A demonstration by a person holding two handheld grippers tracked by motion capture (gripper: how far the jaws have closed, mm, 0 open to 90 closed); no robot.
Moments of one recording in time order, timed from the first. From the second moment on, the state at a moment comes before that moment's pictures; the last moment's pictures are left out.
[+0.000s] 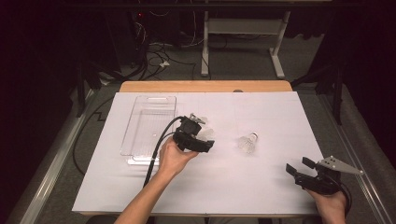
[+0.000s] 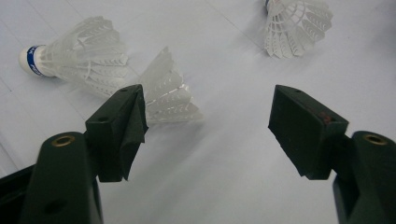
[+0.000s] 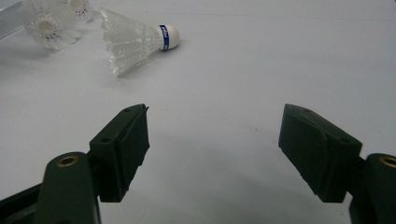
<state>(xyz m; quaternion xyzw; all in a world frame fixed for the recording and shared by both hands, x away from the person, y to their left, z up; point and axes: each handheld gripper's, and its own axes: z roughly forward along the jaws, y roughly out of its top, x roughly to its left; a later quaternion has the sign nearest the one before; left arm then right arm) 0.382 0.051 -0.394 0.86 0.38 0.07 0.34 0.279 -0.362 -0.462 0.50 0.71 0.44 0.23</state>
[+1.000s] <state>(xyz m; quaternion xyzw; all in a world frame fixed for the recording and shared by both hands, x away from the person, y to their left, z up) 0.364 0.065 -0.403 0.85 0.38 0.06 0.35 0.279 -0.362 -0.462 0.50 0.71 0.44 0.23</state>
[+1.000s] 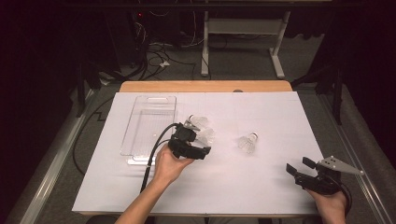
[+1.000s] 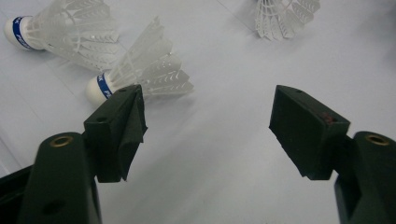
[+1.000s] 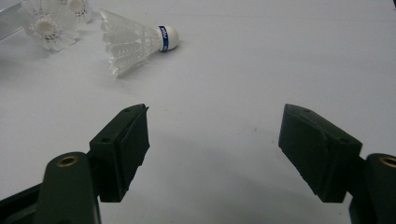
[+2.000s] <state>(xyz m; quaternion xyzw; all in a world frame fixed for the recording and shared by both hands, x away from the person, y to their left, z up) 0.347 0.074 -0.414 0.86 0.38 0.06 0.35 0.279 -0.362 -0.462 0.50 0.71 0.44 0.23</state>
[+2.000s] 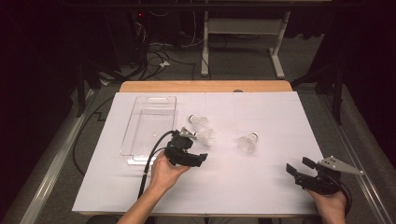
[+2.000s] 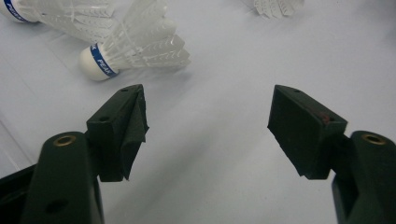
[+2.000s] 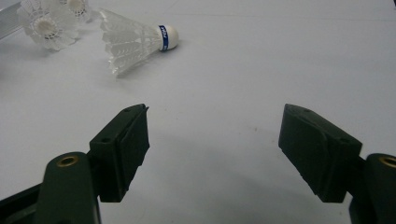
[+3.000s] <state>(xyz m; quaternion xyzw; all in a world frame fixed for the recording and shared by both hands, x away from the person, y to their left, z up) 0.326 0.090 -0.423 0.86 0.37 0.06 0.35 0.279 -0.361 -0.462 0.50 0.71 0.44 0.24</state>
